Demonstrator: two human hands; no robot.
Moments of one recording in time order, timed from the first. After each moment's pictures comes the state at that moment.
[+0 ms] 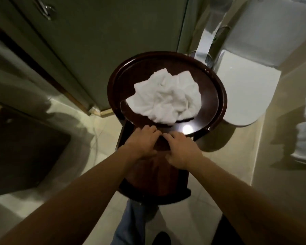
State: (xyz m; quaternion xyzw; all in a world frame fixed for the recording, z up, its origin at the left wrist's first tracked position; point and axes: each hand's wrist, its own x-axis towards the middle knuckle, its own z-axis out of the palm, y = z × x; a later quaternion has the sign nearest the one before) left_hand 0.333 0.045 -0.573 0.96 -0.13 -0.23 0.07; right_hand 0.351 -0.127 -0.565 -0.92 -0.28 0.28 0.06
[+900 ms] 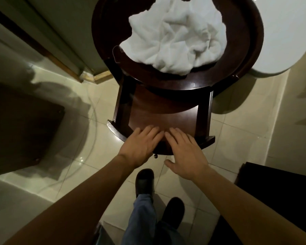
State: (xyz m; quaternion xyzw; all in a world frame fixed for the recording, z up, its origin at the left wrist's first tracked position) left_hand 0.215 0.063 -0.715 0.95 -0.23 -0.19 -0.01; right_hand 0.227 -0.128 -0.703 -0.93 -0.27 0.26 0.06
